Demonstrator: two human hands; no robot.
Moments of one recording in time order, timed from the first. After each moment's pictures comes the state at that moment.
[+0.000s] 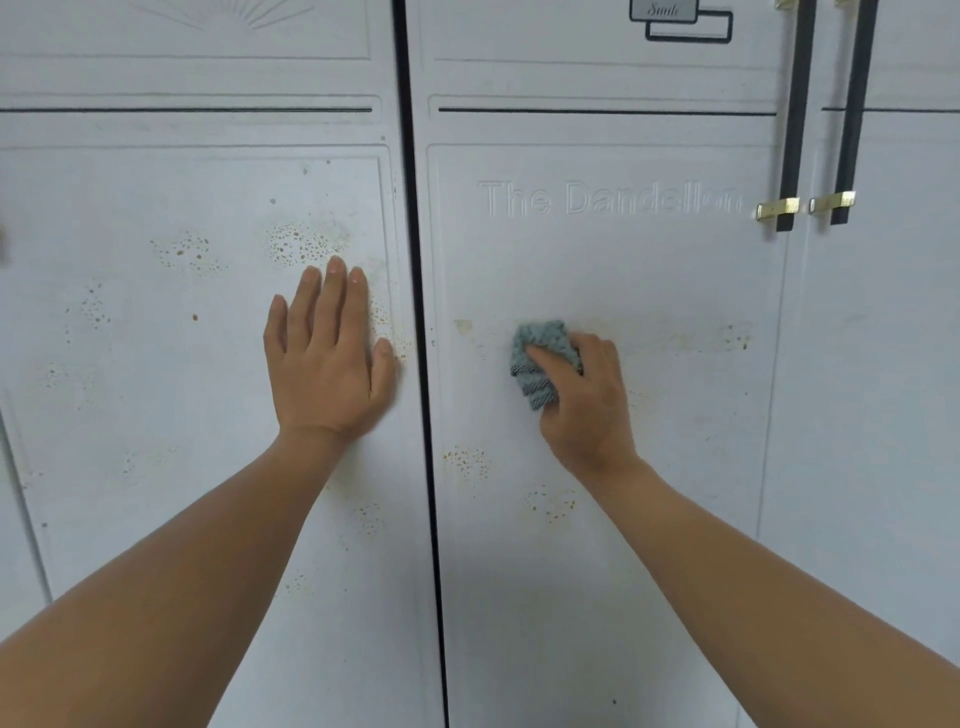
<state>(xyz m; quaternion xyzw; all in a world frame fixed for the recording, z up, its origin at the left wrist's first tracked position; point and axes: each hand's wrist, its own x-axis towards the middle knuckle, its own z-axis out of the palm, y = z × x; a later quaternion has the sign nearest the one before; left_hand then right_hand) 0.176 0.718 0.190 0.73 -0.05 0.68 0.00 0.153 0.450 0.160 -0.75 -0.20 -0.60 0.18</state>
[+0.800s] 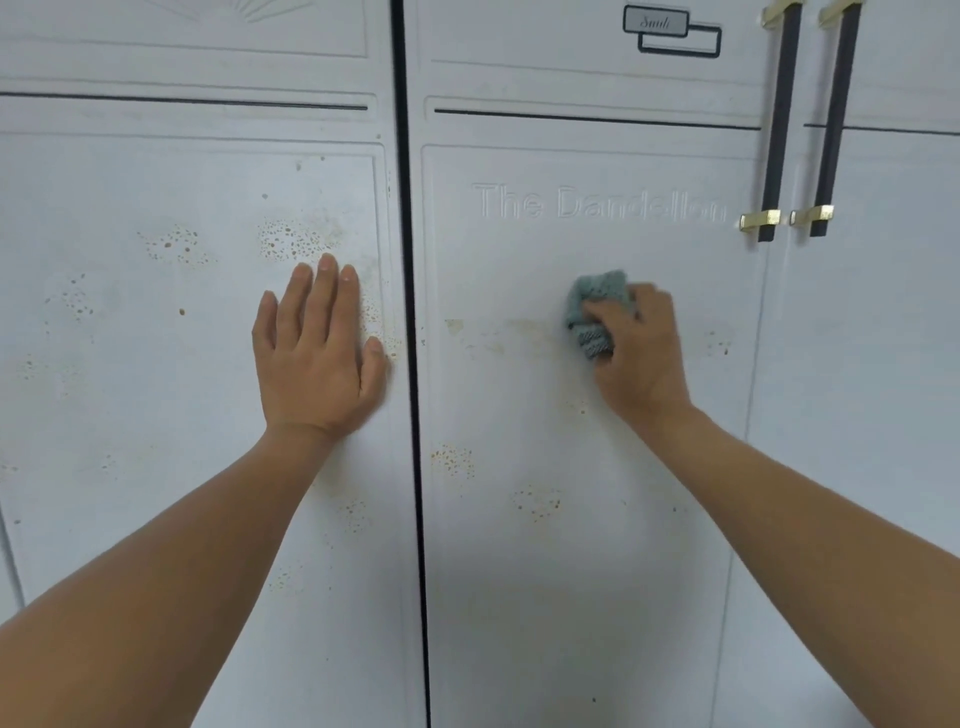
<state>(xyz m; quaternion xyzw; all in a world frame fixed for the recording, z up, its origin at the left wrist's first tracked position) 0.179 0.719 0.189 0.71 -0.05 0.70 -0.01 0.151 0.391 0.210 -0.77 -0.15 -0.60 0.15</state>
